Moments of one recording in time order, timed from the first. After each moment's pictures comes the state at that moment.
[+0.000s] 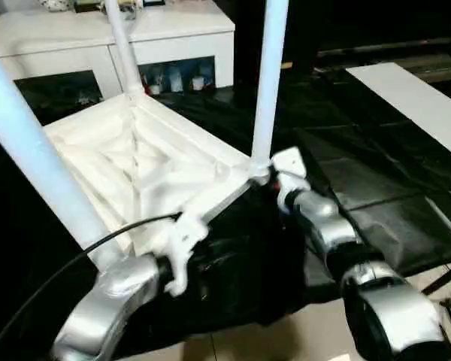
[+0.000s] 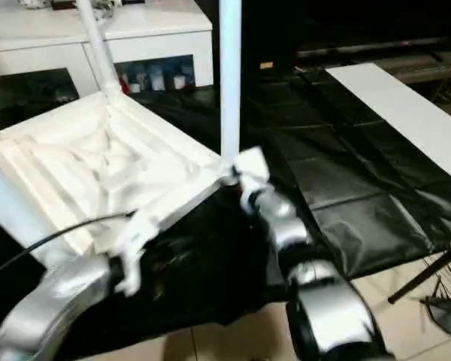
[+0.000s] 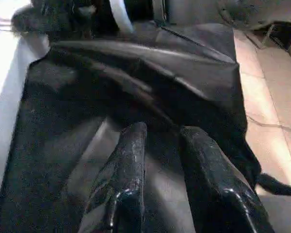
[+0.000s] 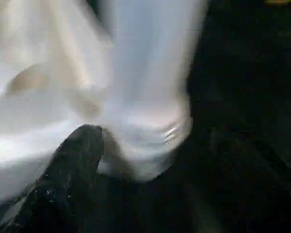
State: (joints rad) left arm -0.02 0.35 -0.20 -0.22 -0.25 0.41 -0.81; right arm -0.86 -0.09 0.01 1.16 -0.01 -0.10 0.16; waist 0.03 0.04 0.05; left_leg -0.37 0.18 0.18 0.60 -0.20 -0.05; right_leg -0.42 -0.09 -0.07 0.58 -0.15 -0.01
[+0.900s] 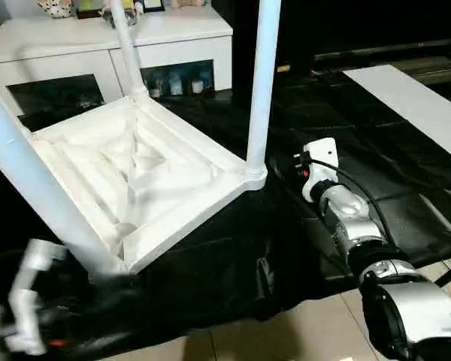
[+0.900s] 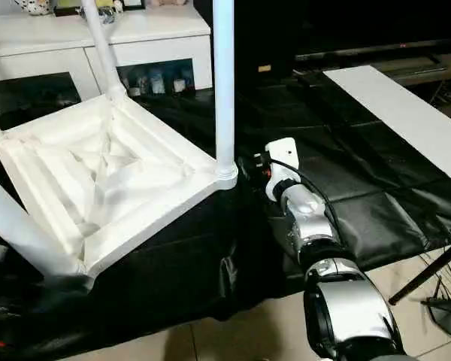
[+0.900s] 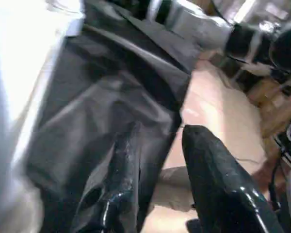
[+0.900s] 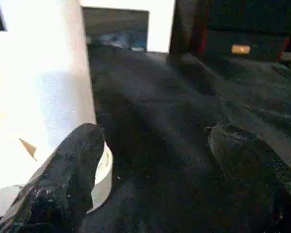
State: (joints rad) left arm 0.38 0.72 0.37 -0.33 -0.79 0.61 -1.15; right arm -0.79 -0.18 -0.08 1.15 0.05 -0.32 0.37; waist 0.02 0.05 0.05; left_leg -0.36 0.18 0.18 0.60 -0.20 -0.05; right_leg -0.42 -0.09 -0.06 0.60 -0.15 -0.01
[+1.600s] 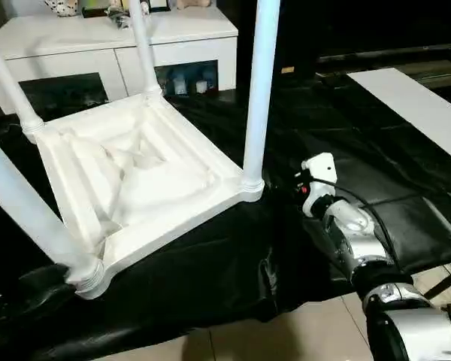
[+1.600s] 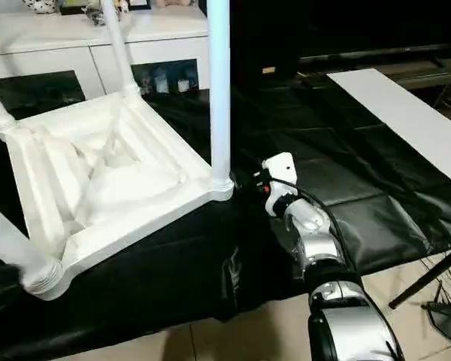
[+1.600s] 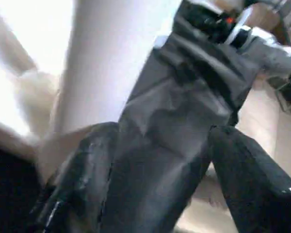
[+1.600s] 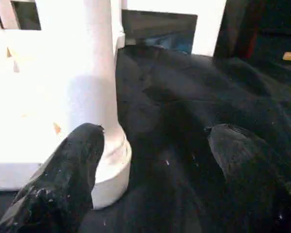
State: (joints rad) left arm 0.48 0.81 0.60 -0.11 -0.78 0.57 -1.21; right arm -0.66 -0.18 -0.06 1.02 0.08 -0.34 0.55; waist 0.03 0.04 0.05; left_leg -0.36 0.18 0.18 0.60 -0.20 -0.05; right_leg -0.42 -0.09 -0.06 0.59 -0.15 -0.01
